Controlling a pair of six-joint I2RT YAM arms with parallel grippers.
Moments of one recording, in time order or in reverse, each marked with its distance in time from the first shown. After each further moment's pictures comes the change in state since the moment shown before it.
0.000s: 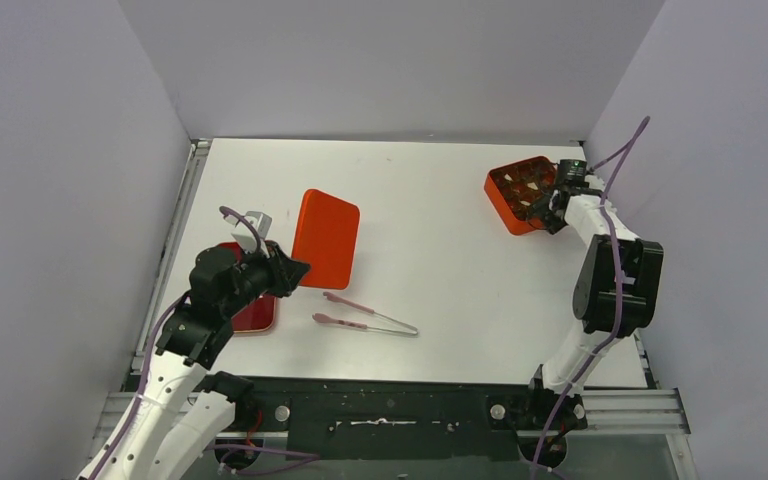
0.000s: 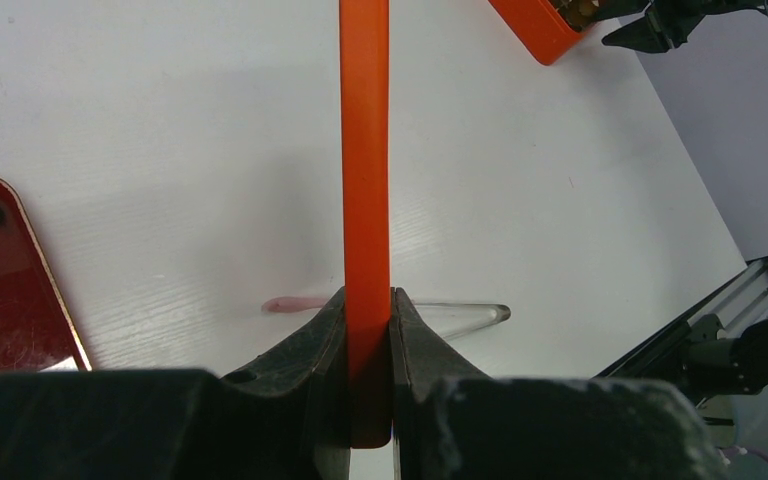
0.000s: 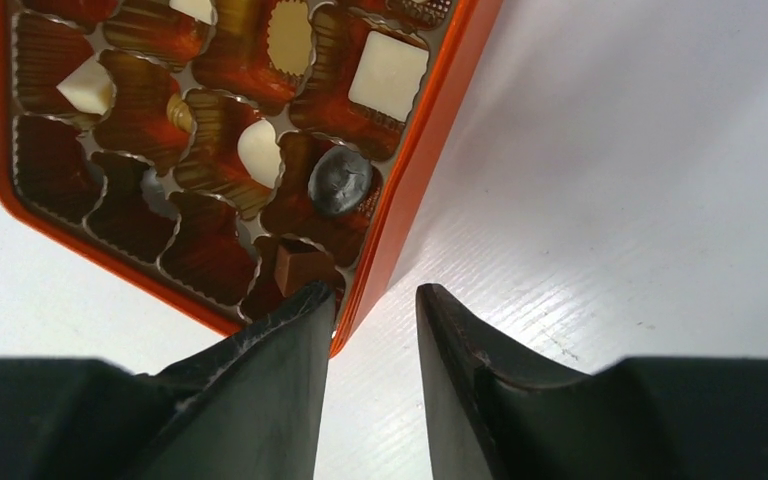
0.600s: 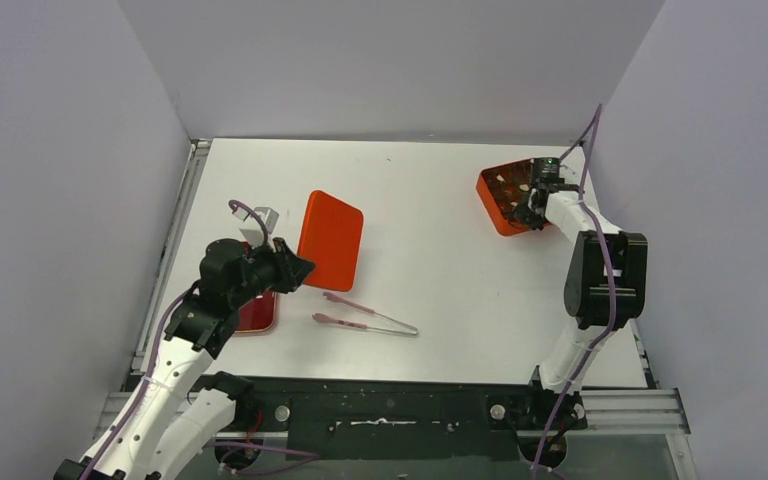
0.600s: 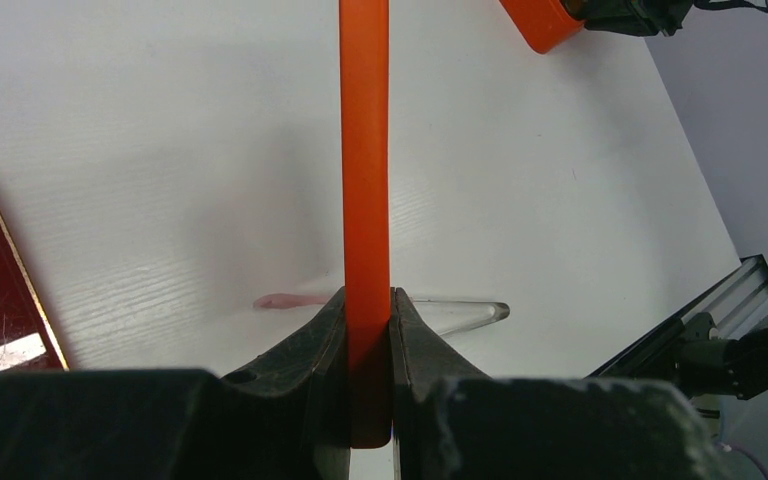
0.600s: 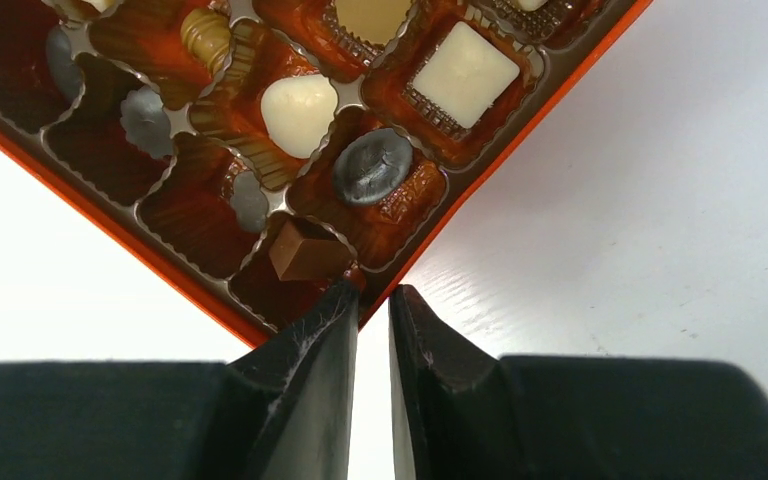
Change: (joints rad) left arm 0.000 0.089 0.000 0.029 0.013 -0.028; right arm 0.106 0.056 0.039 -0.023 0.020 -0.154
